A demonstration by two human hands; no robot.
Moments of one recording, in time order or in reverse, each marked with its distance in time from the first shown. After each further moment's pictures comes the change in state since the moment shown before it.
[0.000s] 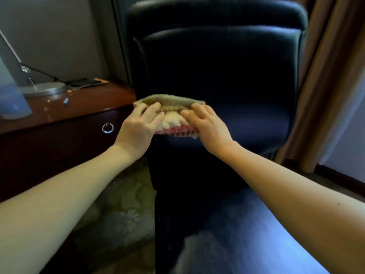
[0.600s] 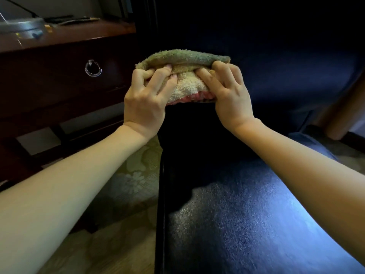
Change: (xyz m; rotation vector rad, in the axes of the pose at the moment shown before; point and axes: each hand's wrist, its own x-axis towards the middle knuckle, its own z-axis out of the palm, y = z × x) left_hand -0.052 0.048 0.072 0.129 0.293 -0.156; right_hand -0.056 0.017 0.085 -0.076 0.311 0.004
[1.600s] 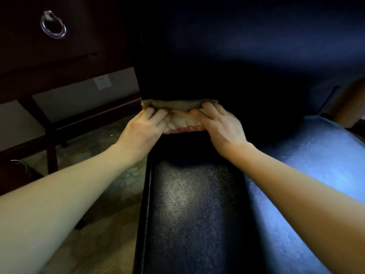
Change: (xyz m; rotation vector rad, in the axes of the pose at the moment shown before) left_hand -0.119 0.015 0.049 -0.090 -0.586 0.260; right_hand -0.116 -0.007 0.037 -0.052 -0.525 0.031
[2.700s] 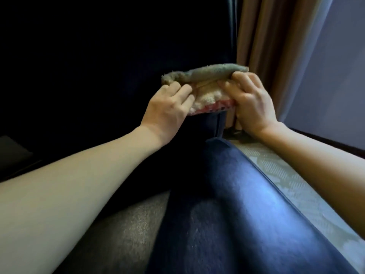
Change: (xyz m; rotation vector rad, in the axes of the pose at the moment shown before) left_hand 0.256 0.150 -0.064 -0.003 0.379 0.211; right_hand -0.064 0.240 -0.160 -0.224 0.421 0.162
